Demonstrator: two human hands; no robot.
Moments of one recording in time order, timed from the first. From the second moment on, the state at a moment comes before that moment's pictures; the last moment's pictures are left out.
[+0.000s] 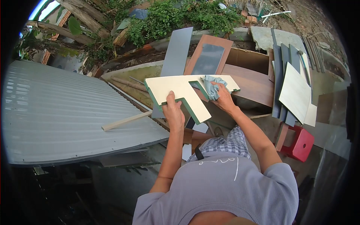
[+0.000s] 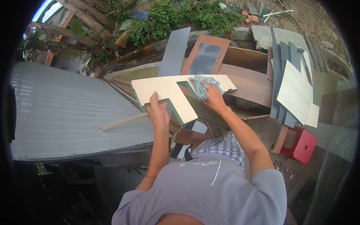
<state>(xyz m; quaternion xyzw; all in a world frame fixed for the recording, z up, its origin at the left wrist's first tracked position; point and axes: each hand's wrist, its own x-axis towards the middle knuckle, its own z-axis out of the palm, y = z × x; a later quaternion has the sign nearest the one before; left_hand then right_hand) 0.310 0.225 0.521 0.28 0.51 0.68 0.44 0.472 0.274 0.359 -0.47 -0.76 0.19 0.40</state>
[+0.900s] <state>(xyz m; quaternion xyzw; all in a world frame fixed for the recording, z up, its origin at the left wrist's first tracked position) 0.305 0.228 0.501 0.39 0.49 0.66 0.41 0.413 0.248 0.476 -0.40 -0.71 0.36 0.46</state>
